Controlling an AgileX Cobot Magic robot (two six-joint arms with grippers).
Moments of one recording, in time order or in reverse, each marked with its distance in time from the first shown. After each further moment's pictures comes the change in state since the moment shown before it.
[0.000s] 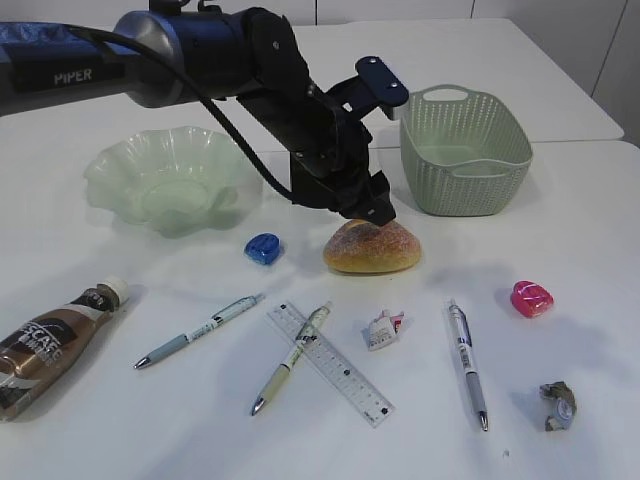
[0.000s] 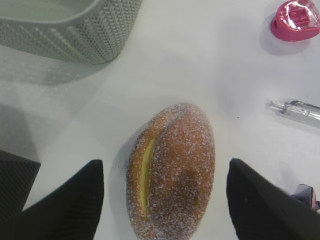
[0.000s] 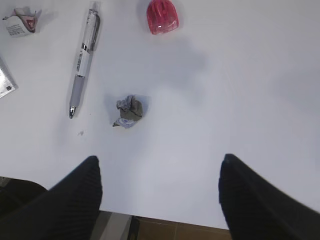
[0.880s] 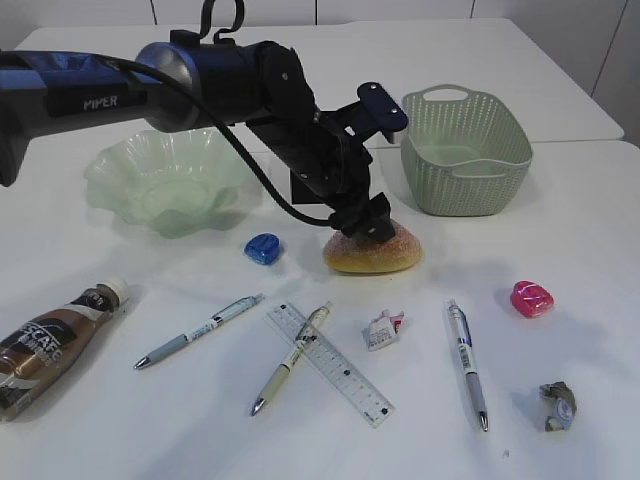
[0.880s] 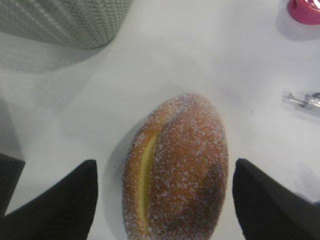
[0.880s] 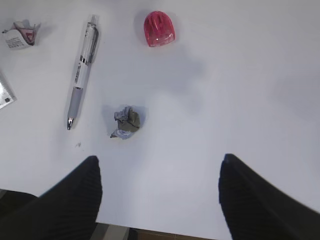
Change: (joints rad) left arm 0.000 0.057 -0.002 0.000 -0.037 0.002; right arm 0.000 0.000 0.000 -0.005 -0.025 0.004
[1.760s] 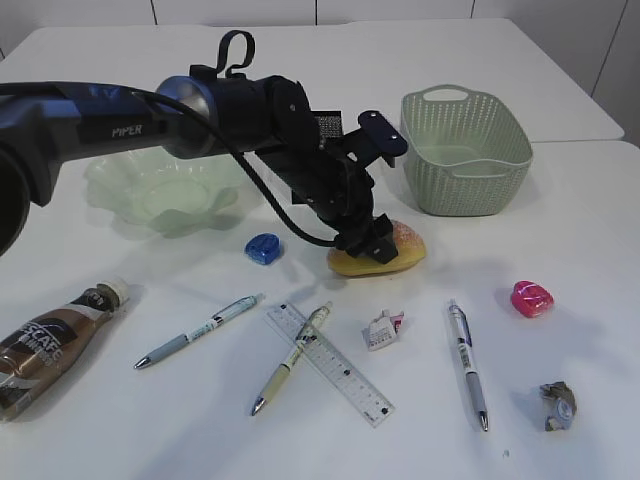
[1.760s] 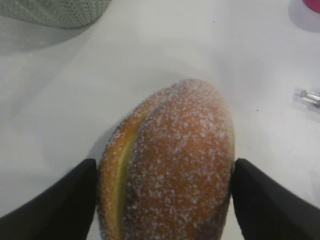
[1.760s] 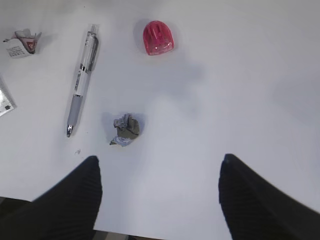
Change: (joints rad) left arm 0.000 0.066 -0.005 -0.051 -0.031 0.001; right arm 0.000 0.000 0.000 -0.002 -0.034 0.000
